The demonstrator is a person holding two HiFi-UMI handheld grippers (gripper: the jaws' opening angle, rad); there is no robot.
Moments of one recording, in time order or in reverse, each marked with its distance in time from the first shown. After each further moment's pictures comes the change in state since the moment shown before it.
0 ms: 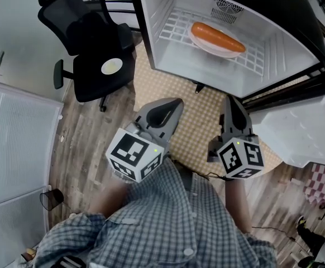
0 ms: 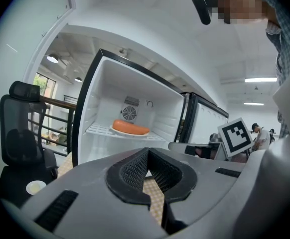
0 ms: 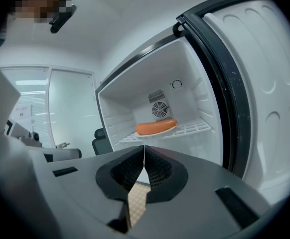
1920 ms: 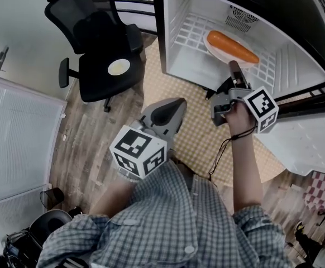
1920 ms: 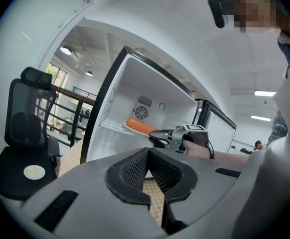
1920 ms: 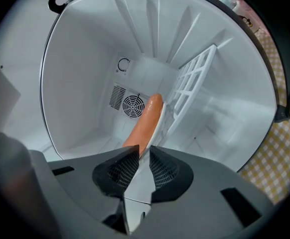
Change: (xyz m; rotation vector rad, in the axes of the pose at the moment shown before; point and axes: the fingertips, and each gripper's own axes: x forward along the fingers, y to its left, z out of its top) left arm -0.006 0.043 -0.004 -0.150 -0.013 0.040; right arm 0.132 -0.032 0.007 0.840 -0.062 0.027
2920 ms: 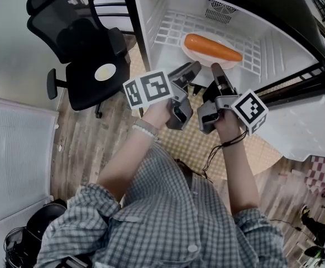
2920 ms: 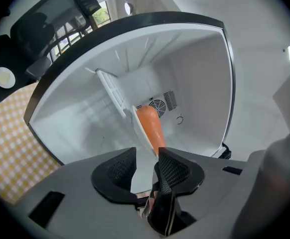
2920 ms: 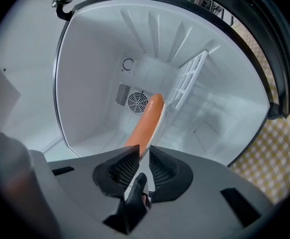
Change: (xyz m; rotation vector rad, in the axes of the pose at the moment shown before) left arm 0.135 0.027 0.008 -0.693 -0.001 -0.196; right arm -0.028 0.007 -0.015 -0.003 0.049 0.048
